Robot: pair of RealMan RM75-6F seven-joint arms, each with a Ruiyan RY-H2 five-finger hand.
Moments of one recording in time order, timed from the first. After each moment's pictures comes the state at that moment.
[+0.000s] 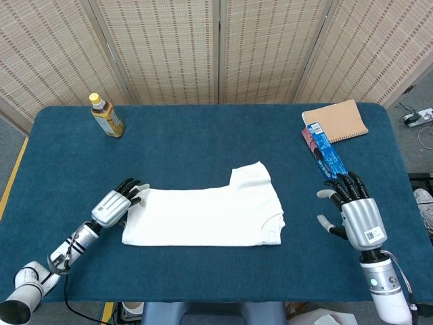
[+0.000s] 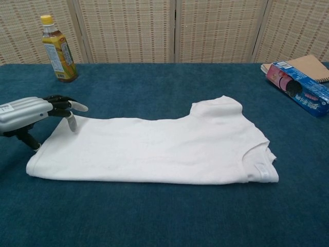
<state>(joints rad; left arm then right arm) -0.61 -1.81 0.15 -0.39 1.74 1.29 -0.60 0.23 -1.21 0.10 -1.75 -1.58 1.51 -0.20</state>
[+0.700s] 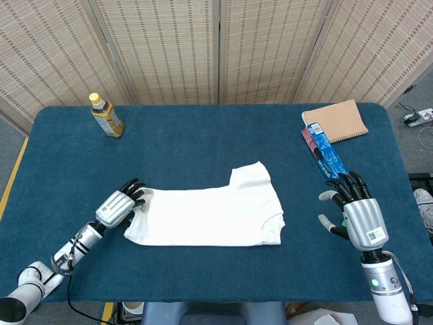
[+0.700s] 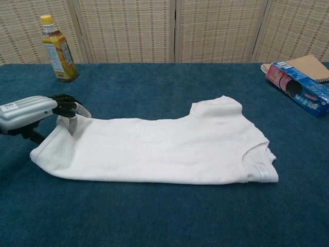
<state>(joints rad) -0.63 -1.76 0.14 -0.52 1.73 1.29 -0.58 0.22 -1.22 0.11 -1.74 -1.59 1.52 -0.18</state>
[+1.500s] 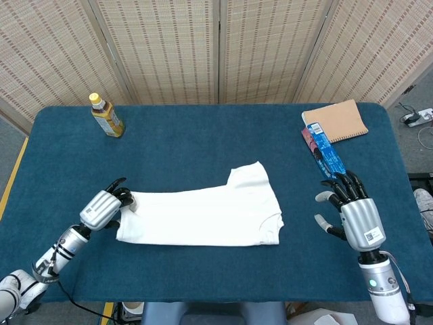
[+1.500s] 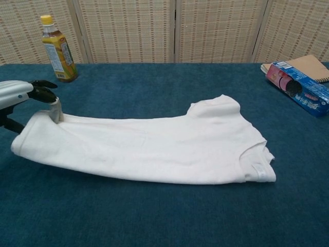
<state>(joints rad) -0.59 -1.52 0.11 -0.89 1.69 1.32 -0.43 0.22 -1.24 0.12 -1.73 -1.63 1.53 -0.16</state>
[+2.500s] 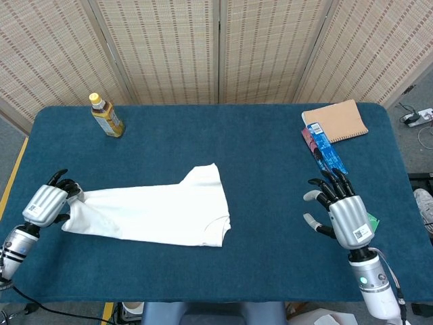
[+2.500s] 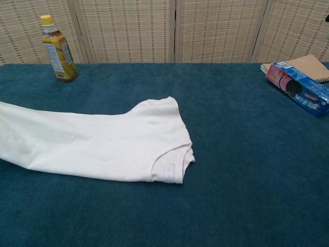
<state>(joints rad) -0.49 -1.35 0.08 -0.88 1.62 1.31 -0.45 0.25 -1.26 0.13 -1.74 -1.66 1.51 -0.17</state>
